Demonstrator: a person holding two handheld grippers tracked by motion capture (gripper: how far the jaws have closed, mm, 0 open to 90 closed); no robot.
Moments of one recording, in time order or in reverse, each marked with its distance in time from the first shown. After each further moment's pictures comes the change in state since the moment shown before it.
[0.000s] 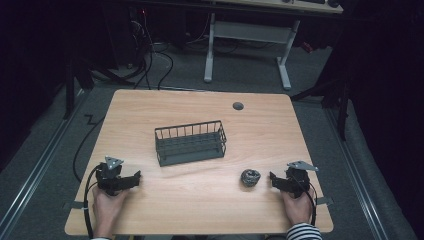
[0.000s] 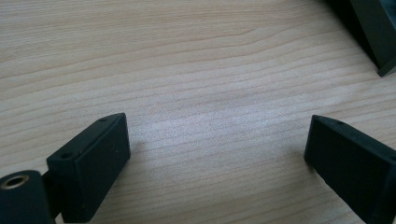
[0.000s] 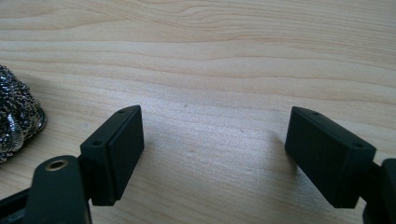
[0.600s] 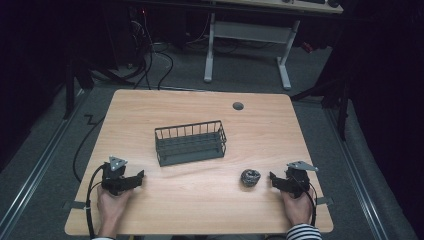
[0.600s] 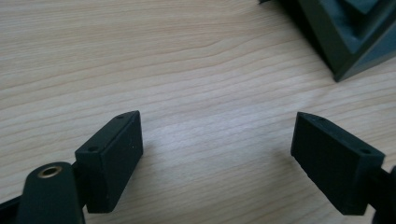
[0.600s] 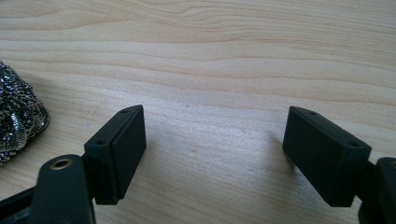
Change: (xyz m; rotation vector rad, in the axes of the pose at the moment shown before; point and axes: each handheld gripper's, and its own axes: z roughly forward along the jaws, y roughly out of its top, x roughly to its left) left arm -0.012 0.002 -0.001 -0.040 -0.072 0.036; right arm 0.000 0.000 0.000 -0.006 0.006 -0.006
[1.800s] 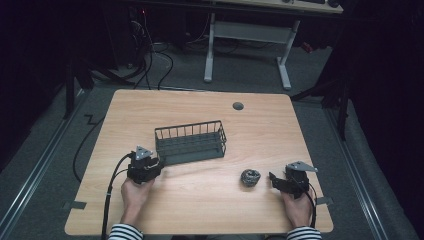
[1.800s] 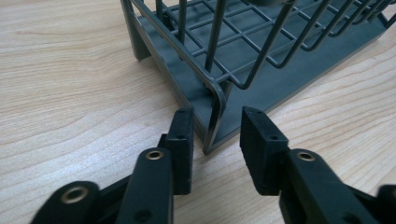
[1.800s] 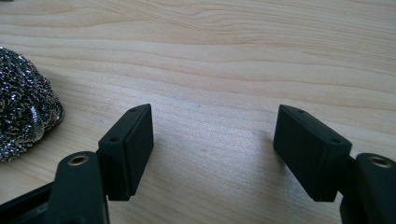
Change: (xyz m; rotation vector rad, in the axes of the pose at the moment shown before) left arm -0.054 0.042 0.022 -0.010 -0.175 0.048; right arm 0.002 -0.001 -0.001 -0.009 0.026 -0.028
